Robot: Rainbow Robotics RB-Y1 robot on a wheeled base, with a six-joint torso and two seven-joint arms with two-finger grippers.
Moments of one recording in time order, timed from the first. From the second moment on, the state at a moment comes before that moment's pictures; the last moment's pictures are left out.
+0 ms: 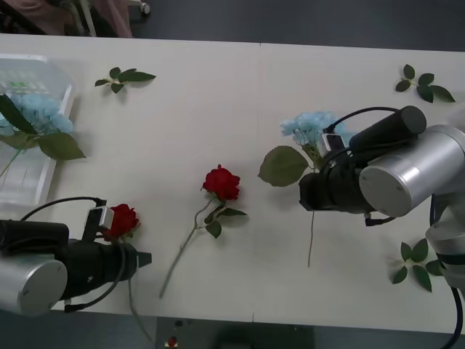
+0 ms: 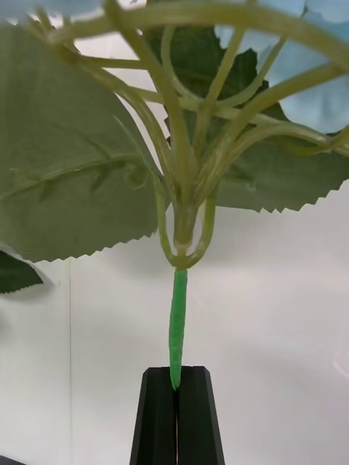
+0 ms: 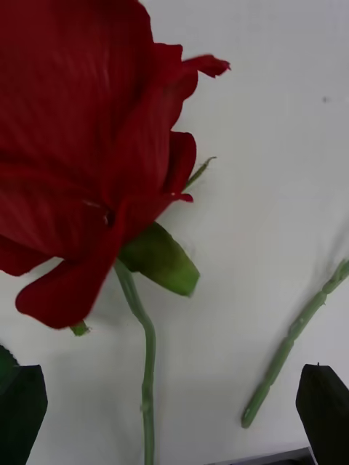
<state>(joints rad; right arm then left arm) -0.31 -0.47 0.28 -2.00 -0.56 1.56 1.06 0.21 0.46 -0.12 -2.06 0.57 1.24 -1.28</state>
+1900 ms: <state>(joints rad) -0.67 -0.26 -0.09 -1.63 -1.56 1.35 1.52 0.03 0.58 0.09 -2.31 1.41 1.01 -1.34</state>
